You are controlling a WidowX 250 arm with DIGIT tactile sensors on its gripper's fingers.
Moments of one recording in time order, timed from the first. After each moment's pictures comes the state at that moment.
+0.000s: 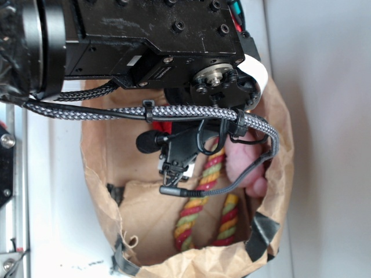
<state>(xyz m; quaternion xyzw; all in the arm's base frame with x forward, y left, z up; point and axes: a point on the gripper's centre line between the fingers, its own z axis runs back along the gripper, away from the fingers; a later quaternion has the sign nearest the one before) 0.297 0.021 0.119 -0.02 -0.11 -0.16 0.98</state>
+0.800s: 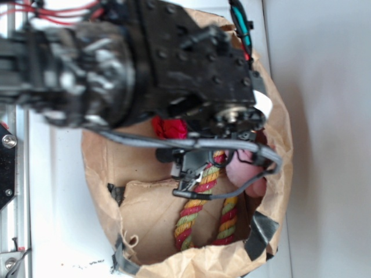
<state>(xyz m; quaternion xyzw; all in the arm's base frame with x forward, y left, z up) 0.320 0.020 0.069 0.00 -0.09 -0.17 0.98</state>
